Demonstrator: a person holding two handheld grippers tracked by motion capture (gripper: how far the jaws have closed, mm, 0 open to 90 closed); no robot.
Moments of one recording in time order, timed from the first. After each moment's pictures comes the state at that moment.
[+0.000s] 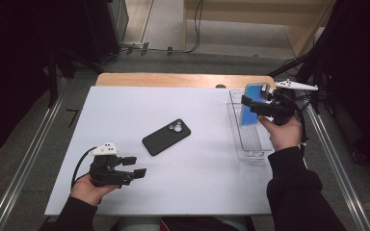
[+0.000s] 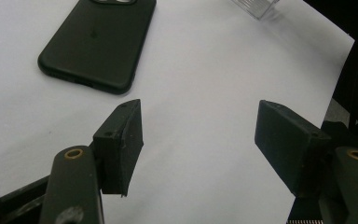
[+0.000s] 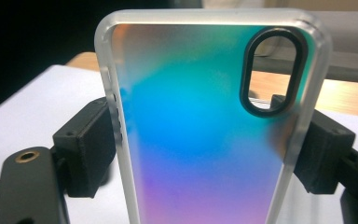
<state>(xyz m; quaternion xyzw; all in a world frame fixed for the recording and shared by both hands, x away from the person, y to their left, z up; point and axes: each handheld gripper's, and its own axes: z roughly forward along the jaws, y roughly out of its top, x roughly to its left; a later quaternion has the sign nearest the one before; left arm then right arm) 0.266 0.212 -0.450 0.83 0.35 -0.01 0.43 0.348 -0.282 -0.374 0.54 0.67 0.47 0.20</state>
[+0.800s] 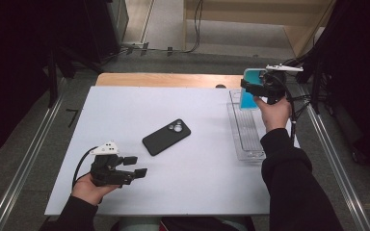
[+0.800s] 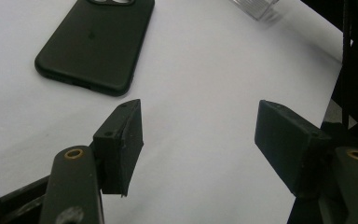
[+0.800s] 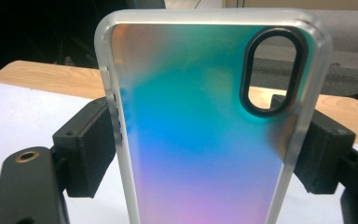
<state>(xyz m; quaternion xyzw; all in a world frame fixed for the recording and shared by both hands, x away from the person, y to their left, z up) 0.267 0.211 -0.451 0.83 0.35 -0.01 0.44 0.428 -0.290 -0.392 0.57 0.65 0.43 0.24</state>
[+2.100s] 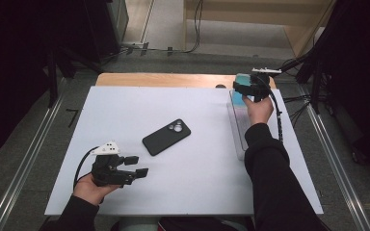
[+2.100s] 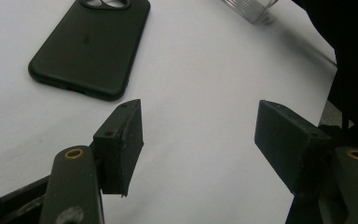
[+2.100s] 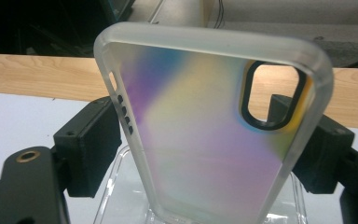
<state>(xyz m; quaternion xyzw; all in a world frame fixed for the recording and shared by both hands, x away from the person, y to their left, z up) 0.267 0.208 -0.451 0.83 0.34 -0.01 0.44 0.485 -0.279 -0.451 0.62 0.64 0.39 0.24</state>
